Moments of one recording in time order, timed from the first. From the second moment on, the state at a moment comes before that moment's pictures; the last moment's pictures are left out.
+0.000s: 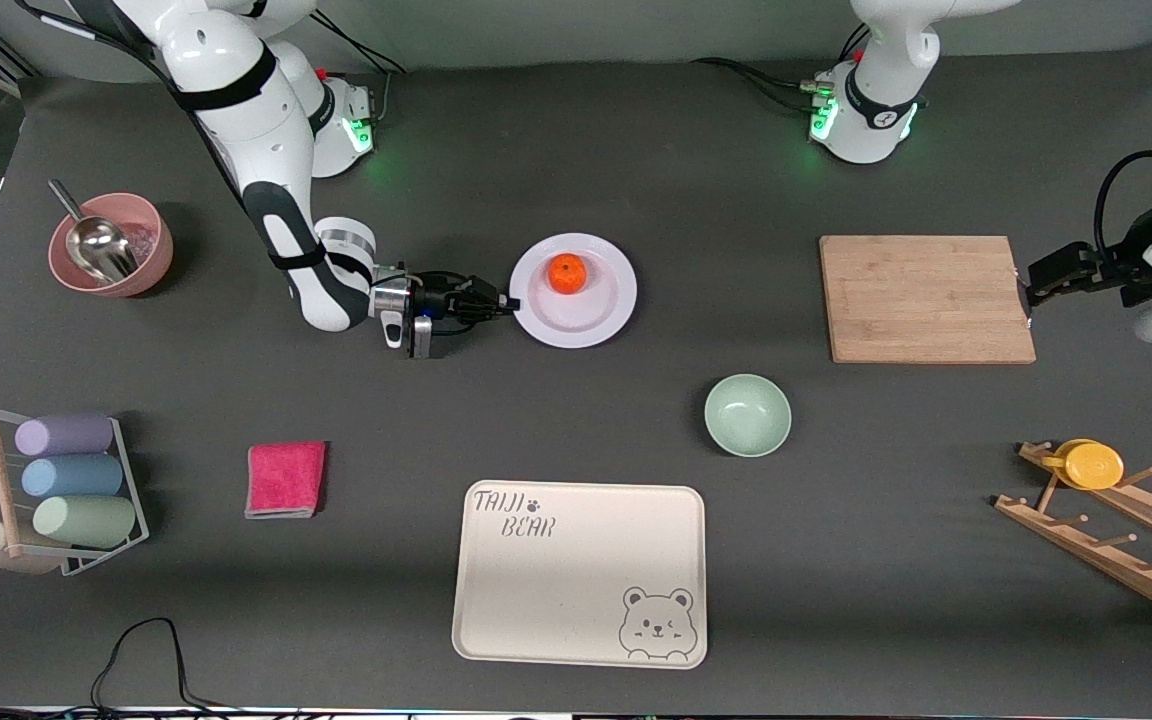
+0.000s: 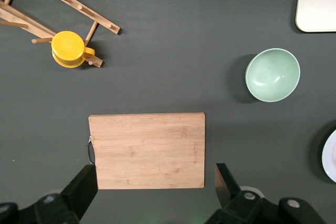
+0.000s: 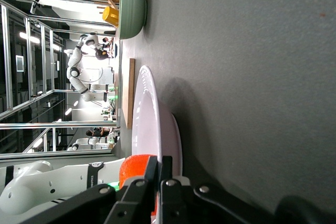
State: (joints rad) left arm 0.10 0.05 -0.13 -1.56 0.02 1.54 0.00; right arm 0.48 0.56 -0.07 -2.40 1.94 1.91 -1.45
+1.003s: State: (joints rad) left arm 0.10 0.05 -0.13 -1.56 0.00 1.54 0.00; right arm 0.48 0.59 -0.07 -2.39 1.93 1.74 -1.38
